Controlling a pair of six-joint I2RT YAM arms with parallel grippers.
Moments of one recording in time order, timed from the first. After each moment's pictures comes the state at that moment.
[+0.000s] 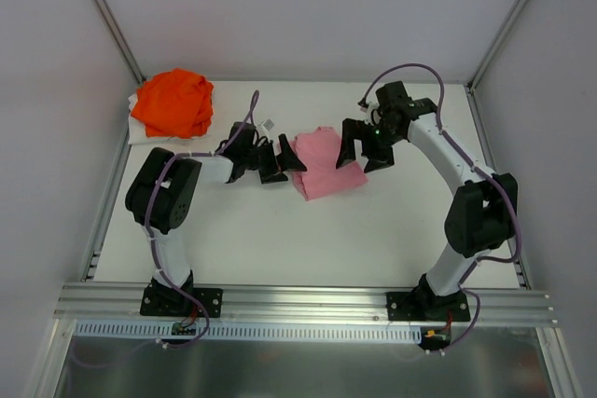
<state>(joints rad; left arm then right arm) -0.37 1.89 0.96 0.24 0.62 -0.75 0.33 1.72 1.51 -0.99 -0.42 0.26</state>
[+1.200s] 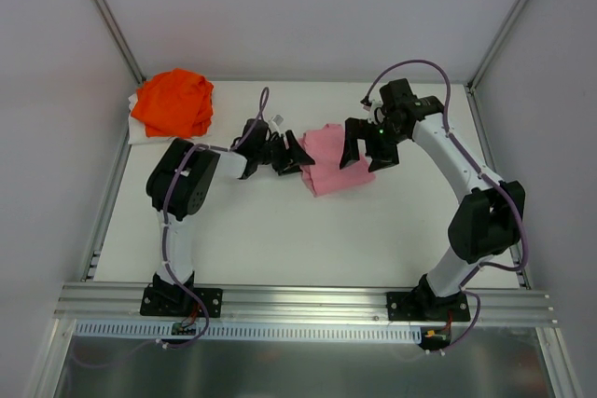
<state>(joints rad) -0.42 2.07 1.08 0.40 0.60 -0.89 0.33 1.68 1.53 -1.06 -0.40 0.23</state>
